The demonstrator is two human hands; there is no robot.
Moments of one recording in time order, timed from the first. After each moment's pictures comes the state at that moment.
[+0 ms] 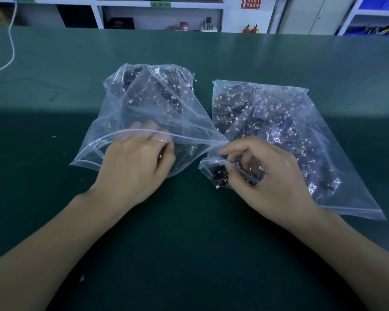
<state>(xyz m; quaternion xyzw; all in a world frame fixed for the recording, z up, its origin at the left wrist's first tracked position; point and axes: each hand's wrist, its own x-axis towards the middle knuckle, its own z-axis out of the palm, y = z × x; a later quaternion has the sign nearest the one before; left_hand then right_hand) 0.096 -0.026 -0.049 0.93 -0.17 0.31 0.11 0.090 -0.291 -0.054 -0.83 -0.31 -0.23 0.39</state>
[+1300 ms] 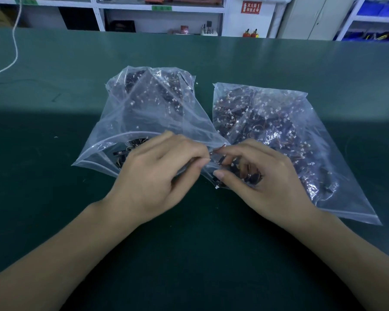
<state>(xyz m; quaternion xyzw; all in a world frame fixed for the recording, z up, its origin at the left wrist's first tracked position) 0.077 -0.050 -0.044 0.82 -0.35 0.38 0.25 0.088 -0.291 -0.053 -0.84 -0.31 -0.21 0.39</state>
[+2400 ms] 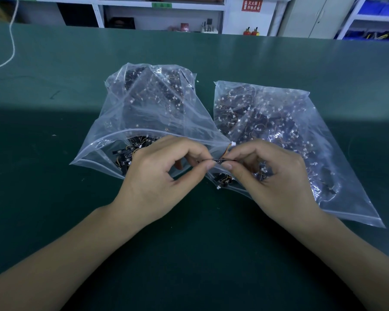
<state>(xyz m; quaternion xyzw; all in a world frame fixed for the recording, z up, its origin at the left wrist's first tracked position) 0.074 -0.059 -0.049 0.82 -0.28 0.29 0.41 0.089 -0.289 -0.053 -0.81 -0.30 -0.23 0.45</state>
